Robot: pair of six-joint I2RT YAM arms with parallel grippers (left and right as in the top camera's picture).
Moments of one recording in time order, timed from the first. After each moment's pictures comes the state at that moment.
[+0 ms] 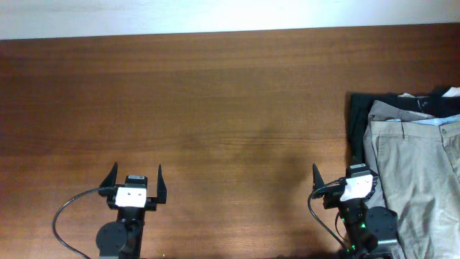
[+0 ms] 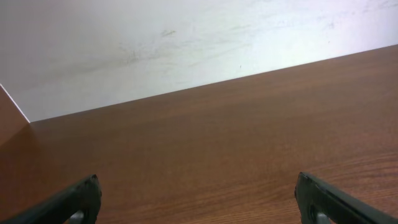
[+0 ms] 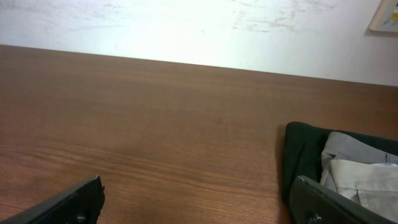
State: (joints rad) left arm -0.04 0.01 0.02 -0.08 -0.02 0.19; right arm 0.02 0.01 0.09 -0.25 -0.10 -0.06
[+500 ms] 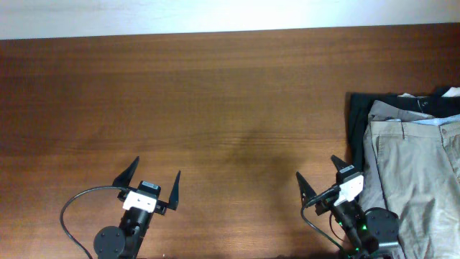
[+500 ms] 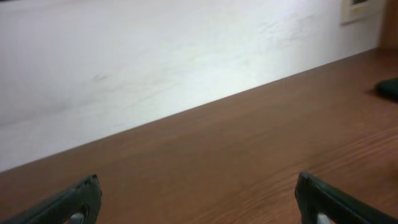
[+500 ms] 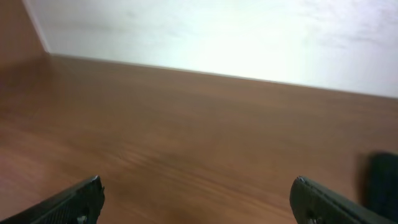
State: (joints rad) left arm -0.04 0.01 0.02 0.01 0.29 0.19; right arm 0.02 0.01 0.08 -0.19 -0.40 0.01
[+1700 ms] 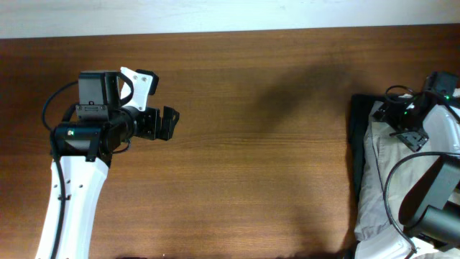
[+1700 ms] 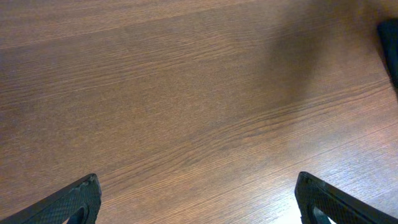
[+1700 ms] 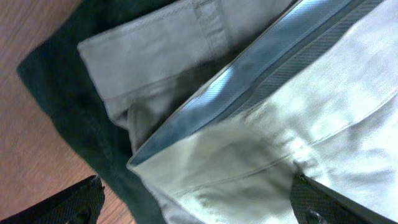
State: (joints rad) left arm -0.04 1.35 1.32 -0.88 0.31 0.13; right arm -0.47 1.84 1.33 -0.77 -0.06 0.34
